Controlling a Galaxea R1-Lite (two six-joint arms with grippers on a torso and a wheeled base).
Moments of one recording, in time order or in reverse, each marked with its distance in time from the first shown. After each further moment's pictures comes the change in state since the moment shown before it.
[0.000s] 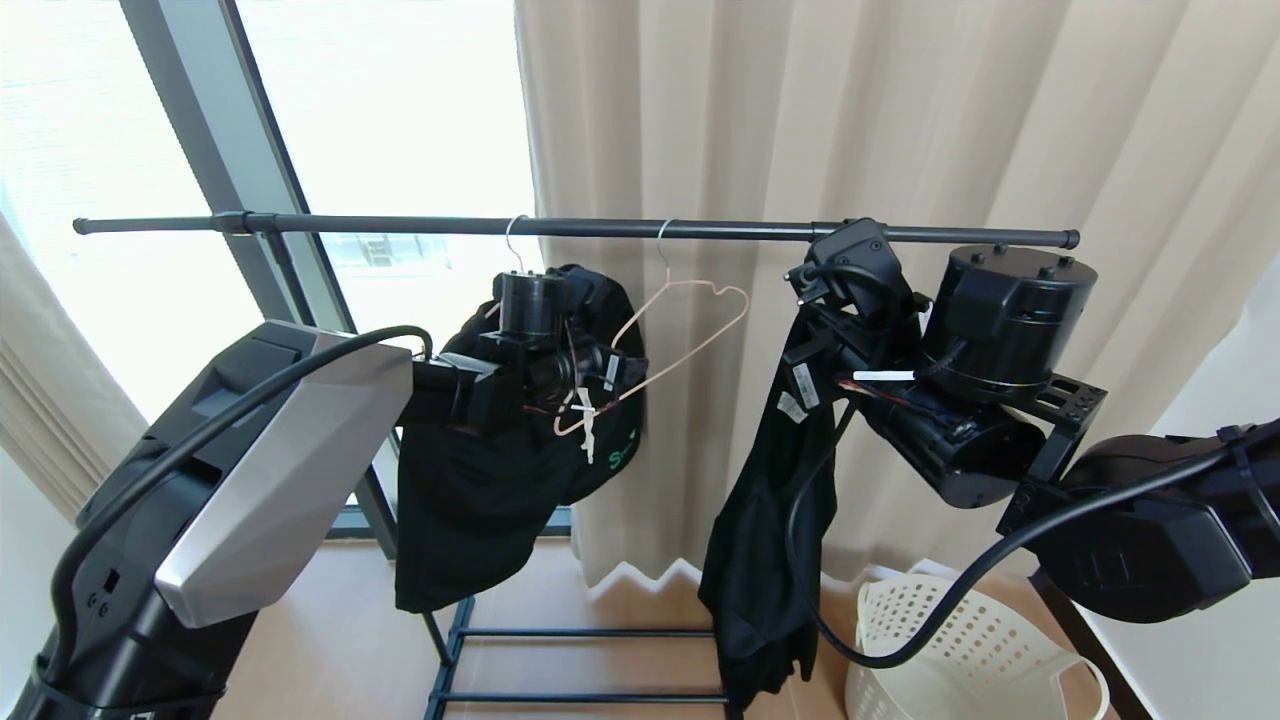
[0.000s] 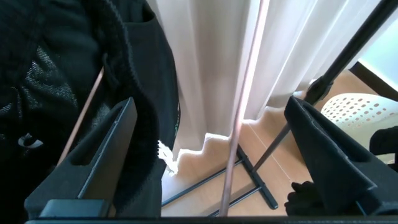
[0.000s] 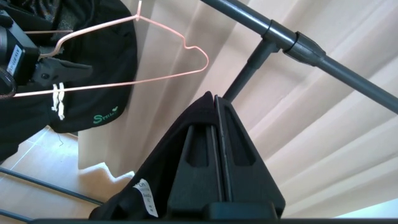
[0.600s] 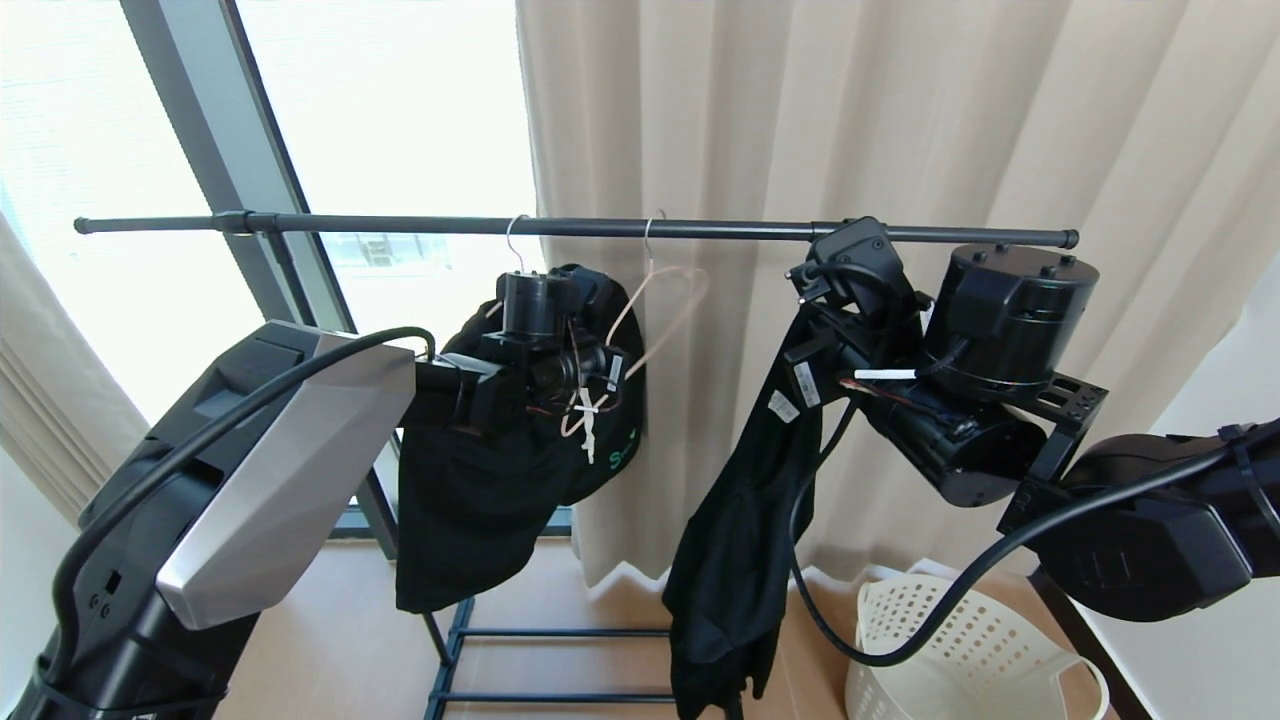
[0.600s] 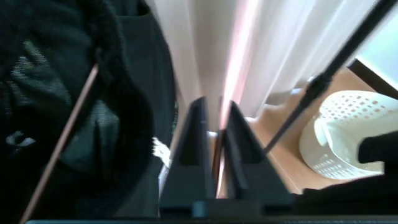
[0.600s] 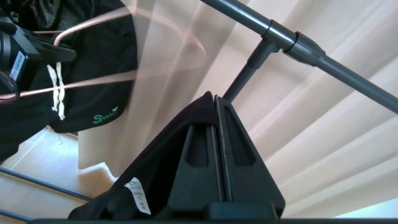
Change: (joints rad) left arm -0.006 0.000 -0.001 -0.001 0.004 -0.008; right arm 0.000 0.000 -0.002 0.000 0.000 0.000
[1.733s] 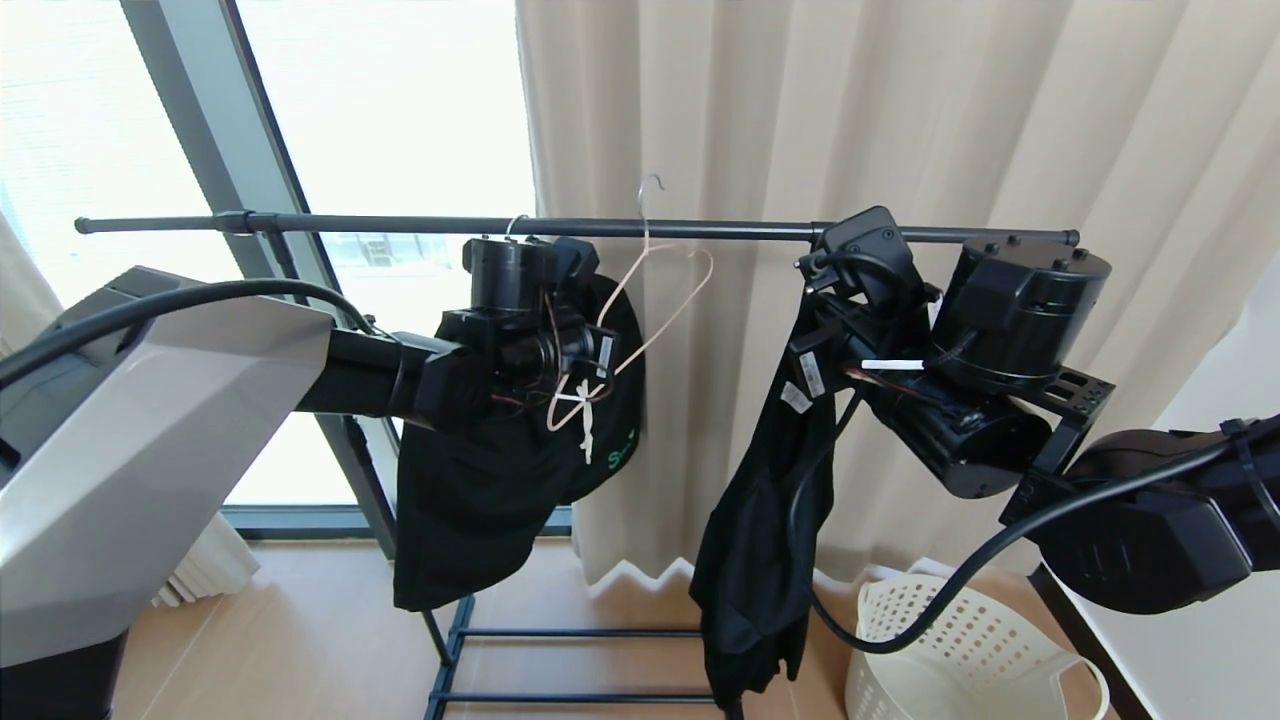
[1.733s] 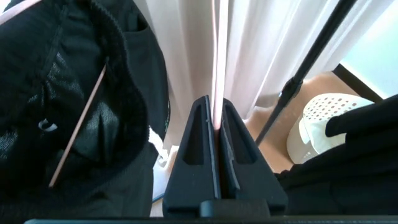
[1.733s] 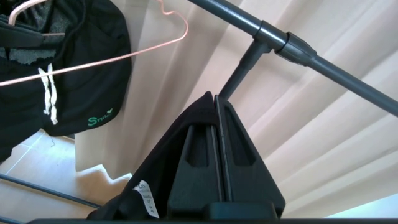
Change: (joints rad) left arm -0.027 -0.221 0.241 -0.036 -0.005 -0.021; right arm -0.014 -0.001 -0.005 -0.025 0.000 -0.005
